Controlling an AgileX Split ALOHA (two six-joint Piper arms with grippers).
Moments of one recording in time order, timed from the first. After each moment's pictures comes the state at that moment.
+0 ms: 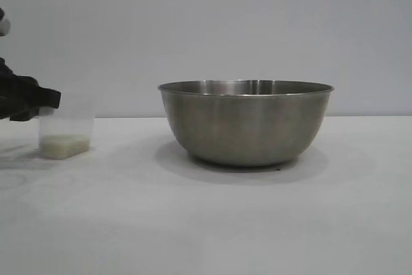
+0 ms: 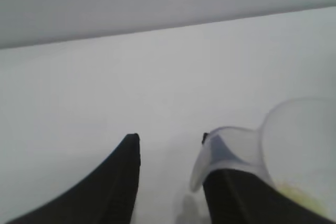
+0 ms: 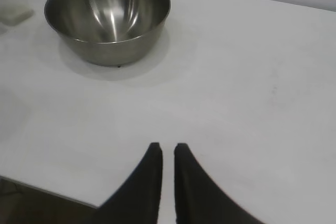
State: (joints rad) left arm -0.12 2.13 -0.68 0.15 -1.14 0.01; right arm 0.21 -0.02 -0.49 0.13 1.14 -0.17
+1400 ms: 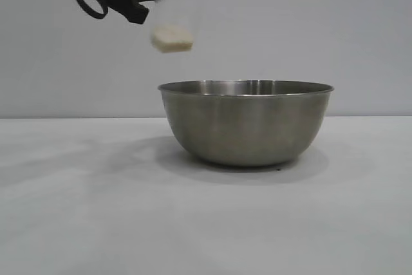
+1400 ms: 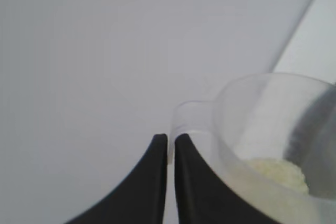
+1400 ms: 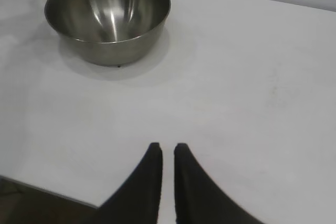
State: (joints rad) left arm -0.39 1.92 -1.07 0.63 -0.81 0.74; right arm 0.21 -0.02 -0.49 0.13 1.14 -0.17
